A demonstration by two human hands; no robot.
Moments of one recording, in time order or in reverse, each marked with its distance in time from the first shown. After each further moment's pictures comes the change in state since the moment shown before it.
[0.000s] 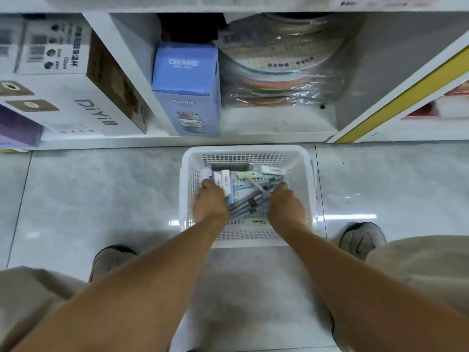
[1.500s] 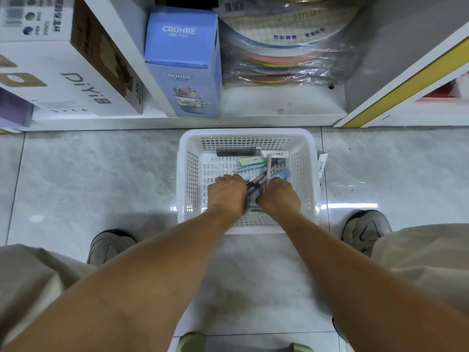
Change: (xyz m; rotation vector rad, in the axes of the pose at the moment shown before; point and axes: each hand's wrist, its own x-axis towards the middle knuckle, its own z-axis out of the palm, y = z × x) left_hand -0.006 0.009 0.023 0.443 -0.025 0.451; right_hand -0.001 -0.012 0.010 0.078 -0.122 0.071
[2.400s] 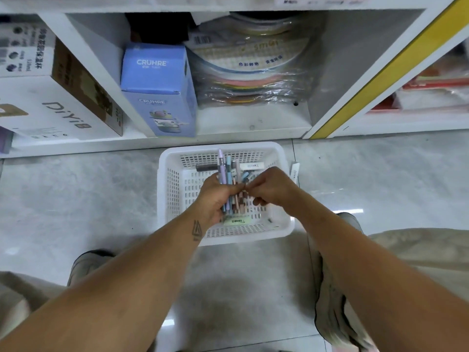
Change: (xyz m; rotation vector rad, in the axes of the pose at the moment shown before) left_hand 0.002 0.011 -0.038 -1.784 -0.244 -0.331; right_hand -0.012 0.007 -0.094 0.488 -0.224 -0.147
